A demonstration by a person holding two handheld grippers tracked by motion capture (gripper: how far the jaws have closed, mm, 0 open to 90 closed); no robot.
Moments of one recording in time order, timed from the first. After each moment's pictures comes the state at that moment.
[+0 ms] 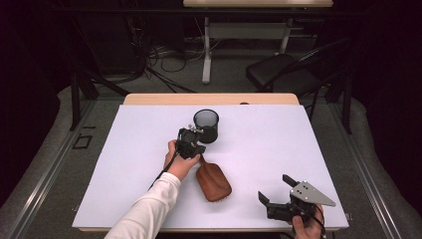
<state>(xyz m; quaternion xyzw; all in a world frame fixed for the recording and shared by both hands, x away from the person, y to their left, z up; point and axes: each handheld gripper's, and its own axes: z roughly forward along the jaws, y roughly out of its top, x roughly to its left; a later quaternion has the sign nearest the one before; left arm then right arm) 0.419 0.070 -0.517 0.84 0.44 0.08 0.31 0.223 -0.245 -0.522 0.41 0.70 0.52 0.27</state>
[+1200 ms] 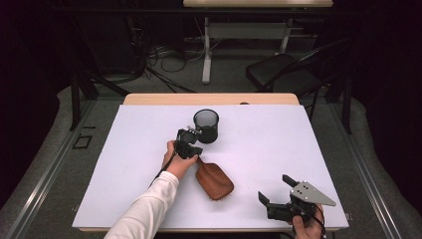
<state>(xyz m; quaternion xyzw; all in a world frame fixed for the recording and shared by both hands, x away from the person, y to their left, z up) 0.427 0.079 -0.529 0.85 0.44 0.07 0.28 0.223 -0.246 -0.522 0.41 0.70 0.52 0.26</state>
